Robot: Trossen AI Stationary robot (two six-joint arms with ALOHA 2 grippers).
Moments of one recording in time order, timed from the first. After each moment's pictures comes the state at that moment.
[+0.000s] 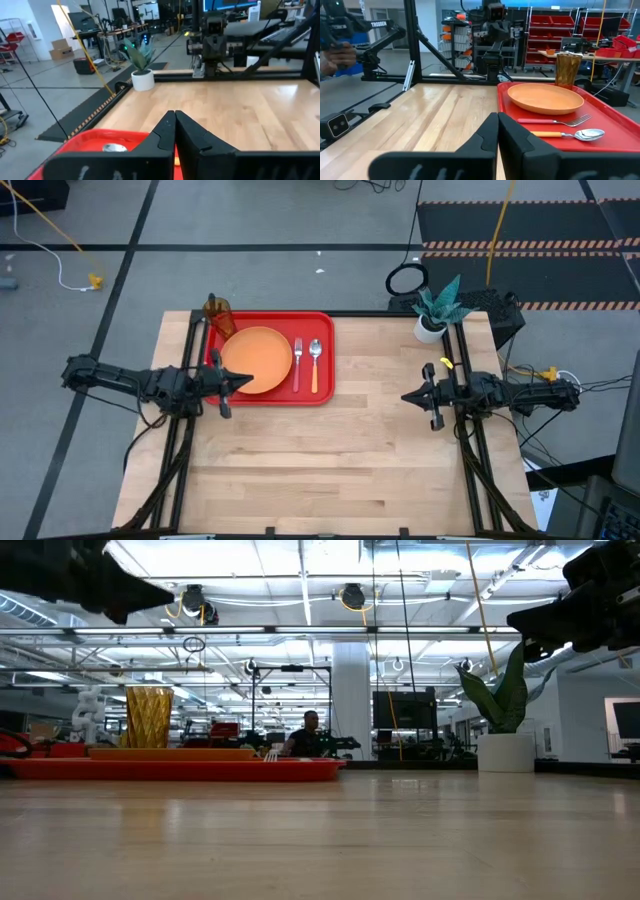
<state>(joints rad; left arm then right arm) -0.20 0.38 0.27 0.05 -0.44 0.10 0.07 0.01 0.01 0.01 0.00 -0.01</state>
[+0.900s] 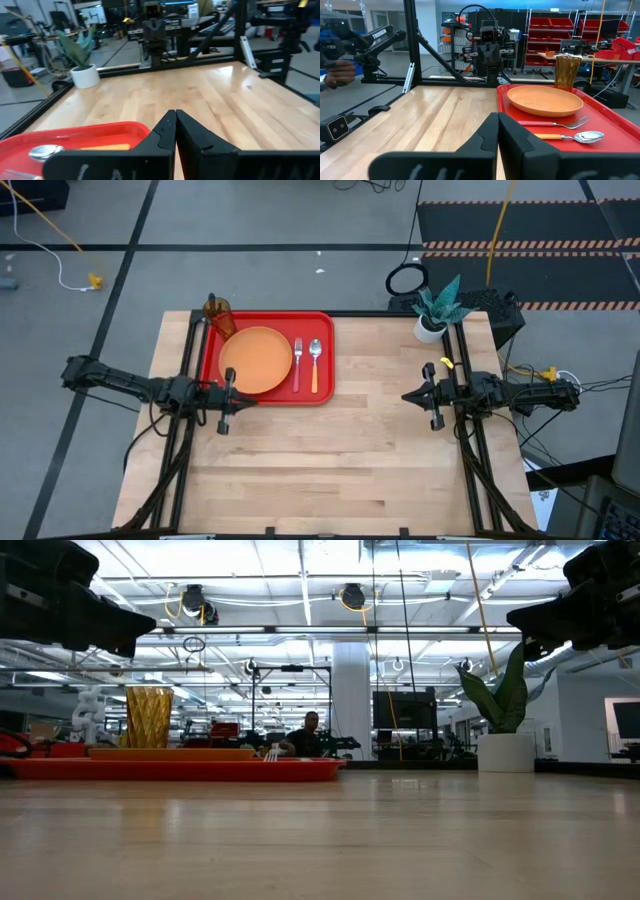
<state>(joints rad) -0.20 0.38 0.03 0.29 -0.14 0.12 0.07 0.01 0.01 0.03 0.00 -0.01</state>
